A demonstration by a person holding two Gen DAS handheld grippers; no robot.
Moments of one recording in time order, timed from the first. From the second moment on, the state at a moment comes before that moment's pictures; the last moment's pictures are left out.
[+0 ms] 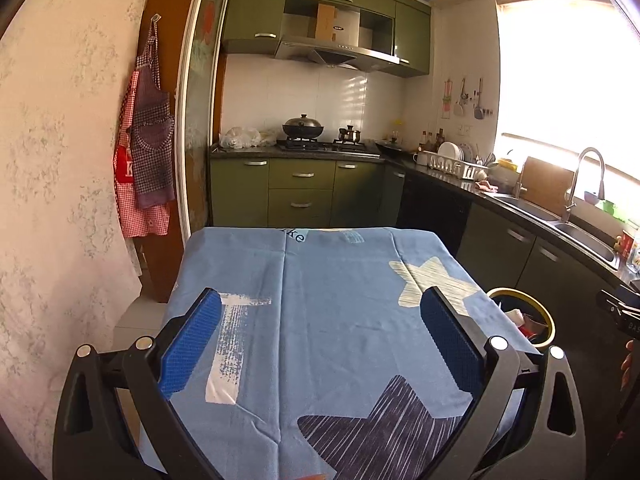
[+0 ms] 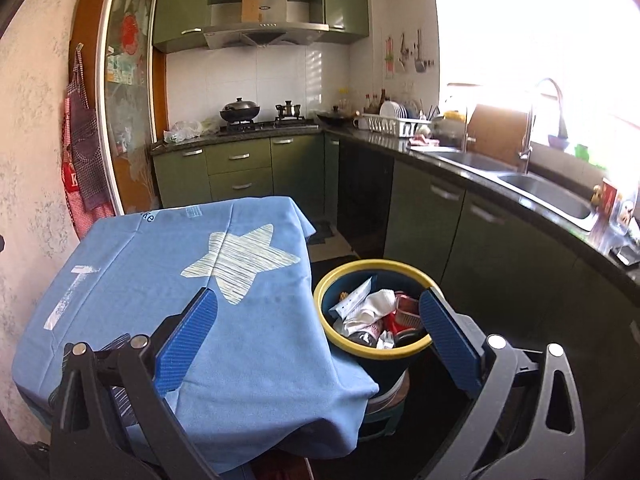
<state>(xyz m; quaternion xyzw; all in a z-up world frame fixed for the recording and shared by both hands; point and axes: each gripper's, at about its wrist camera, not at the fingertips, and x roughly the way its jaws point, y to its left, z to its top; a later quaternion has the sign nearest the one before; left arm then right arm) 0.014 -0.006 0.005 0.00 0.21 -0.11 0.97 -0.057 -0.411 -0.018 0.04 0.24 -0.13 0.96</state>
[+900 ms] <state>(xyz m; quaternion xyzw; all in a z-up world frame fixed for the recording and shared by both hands) 0.011 -0.031 0.009 0.03 0.21 -0.12 0.97 -0.052 -0.410 -0.022 0.05 0.25 -0.13 0.96</state>
